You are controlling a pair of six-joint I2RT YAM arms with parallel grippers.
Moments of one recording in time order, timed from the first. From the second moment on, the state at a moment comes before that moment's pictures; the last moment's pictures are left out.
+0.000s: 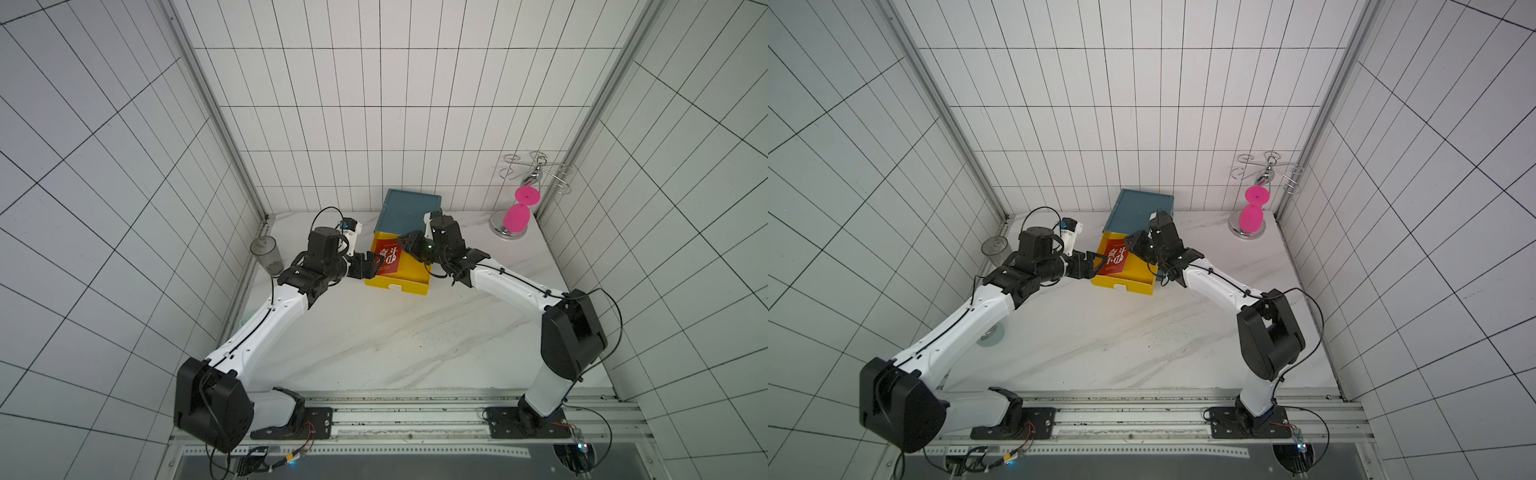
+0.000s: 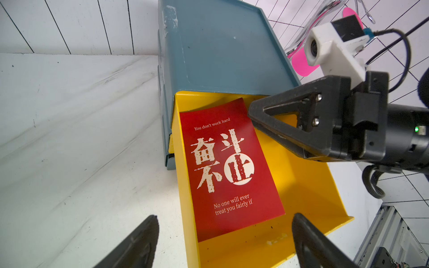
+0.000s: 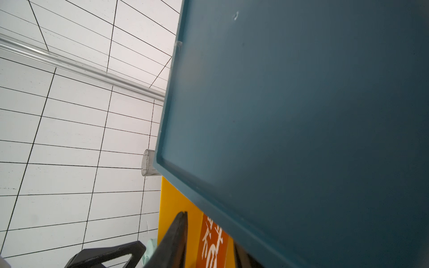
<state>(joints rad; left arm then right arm) -0.37 1.31 1.09 -0.35 0.34 -0.26 0.59 1.74 1.34 -0.02 -0.18 0.99</state>
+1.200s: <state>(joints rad) -0.37 1.33 1.09 -0.33 0.34 -0.26 0.60 1.77 1.29 0.00 -0.21 0.98</state>
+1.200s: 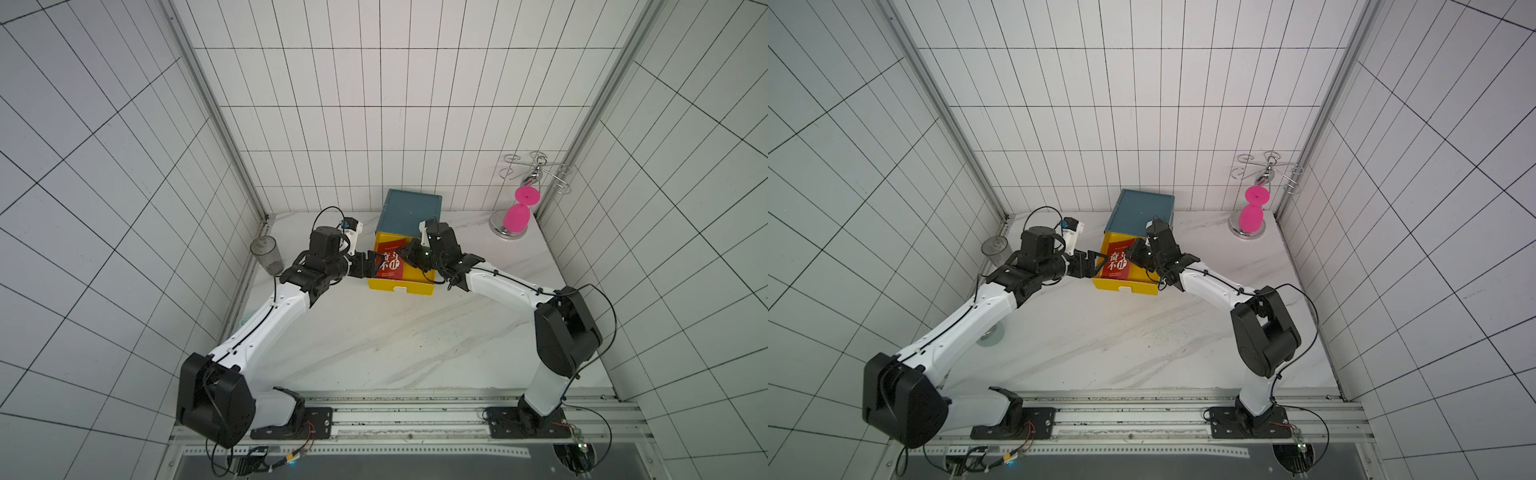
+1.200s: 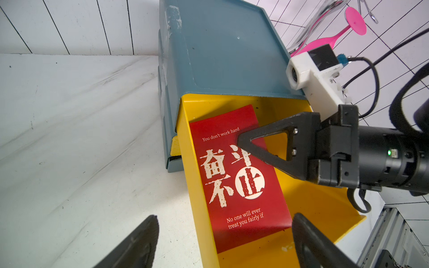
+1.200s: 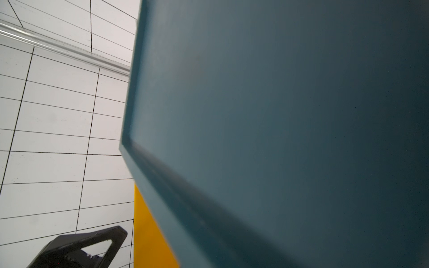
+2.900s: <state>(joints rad) -0.33 0.93 0.80 -0.14 0.87 -0.58 0.56 1.11 0.85 0.07 -0.63 0.98</state>
